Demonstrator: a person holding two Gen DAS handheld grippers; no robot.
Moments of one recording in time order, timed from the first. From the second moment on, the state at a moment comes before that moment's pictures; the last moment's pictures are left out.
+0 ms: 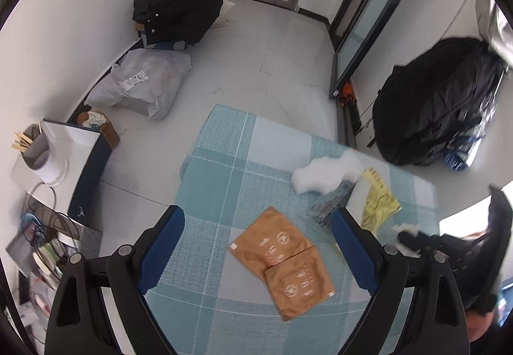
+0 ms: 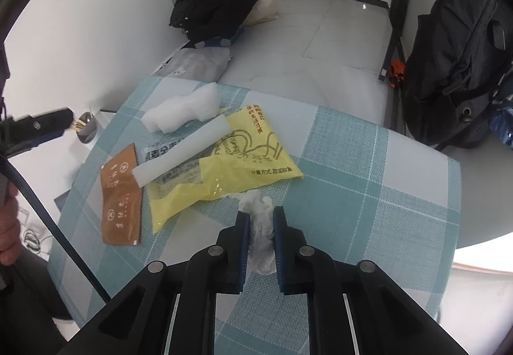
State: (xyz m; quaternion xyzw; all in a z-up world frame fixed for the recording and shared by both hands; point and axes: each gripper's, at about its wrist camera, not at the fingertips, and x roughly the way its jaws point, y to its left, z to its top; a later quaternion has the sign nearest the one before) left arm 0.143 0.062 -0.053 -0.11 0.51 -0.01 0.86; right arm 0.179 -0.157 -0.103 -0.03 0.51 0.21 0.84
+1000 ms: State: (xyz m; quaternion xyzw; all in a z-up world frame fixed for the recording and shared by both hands) left arm 0.248 -0.024 -0.081 -0.02 0.61 -0.11 0.78; right arm 0.151 -0.222 -0.073 0.01 0.47 0.20 0.86
